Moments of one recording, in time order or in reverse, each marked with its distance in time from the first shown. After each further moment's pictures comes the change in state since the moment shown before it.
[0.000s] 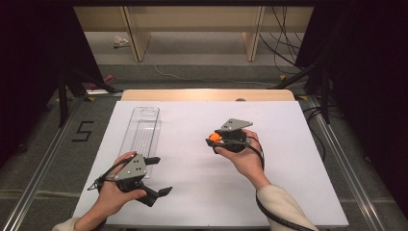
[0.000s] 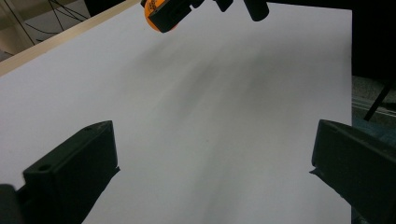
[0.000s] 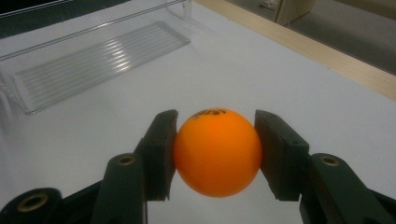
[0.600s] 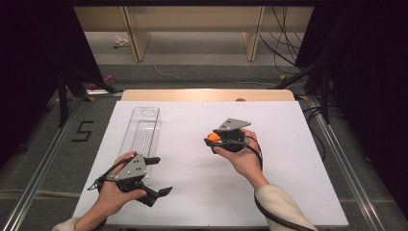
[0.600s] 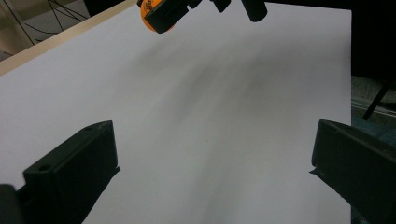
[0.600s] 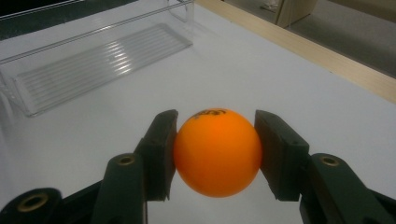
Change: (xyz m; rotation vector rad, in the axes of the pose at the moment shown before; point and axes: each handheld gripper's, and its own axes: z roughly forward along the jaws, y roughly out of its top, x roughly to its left) left arm 0.000 0.000 0.000 0.000 -0.002 0.000; right arm 0.003 0.003 0.003 -0.005 0.001 -0.007
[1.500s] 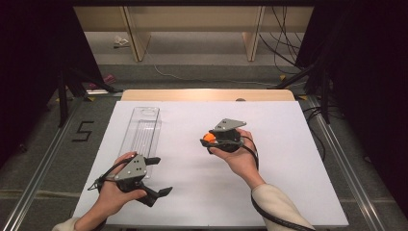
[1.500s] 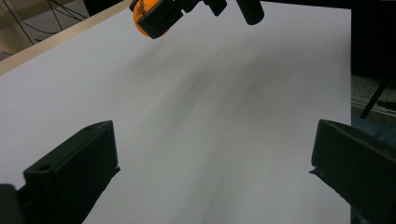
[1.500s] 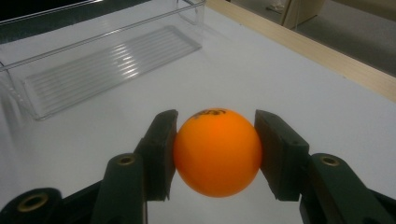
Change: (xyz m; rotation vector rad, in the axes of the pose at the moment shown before) left arm 0.000 0.000 0.000 0.001 -0.001 0.001; right arm 0.007 0.004 0.007 -0.002 0.020 -0.005
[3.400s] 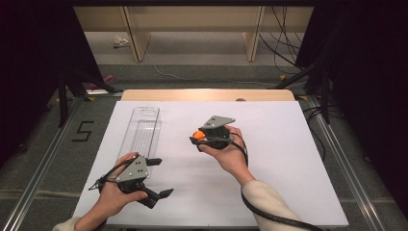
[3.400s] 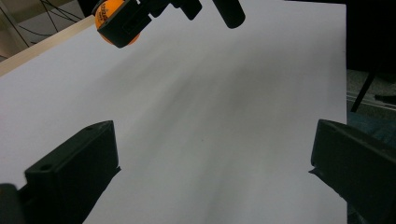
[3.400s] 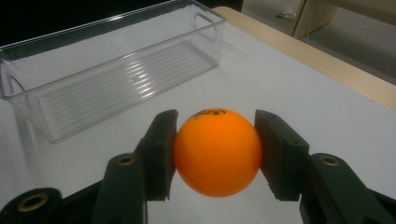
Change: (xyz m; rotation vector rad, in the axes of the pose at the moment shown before) left arm -0.003 0.001 0.001 0.008 -0.013 0.024; right arm 0.014 0.019 0.019 -0.021 0.037 -0.012
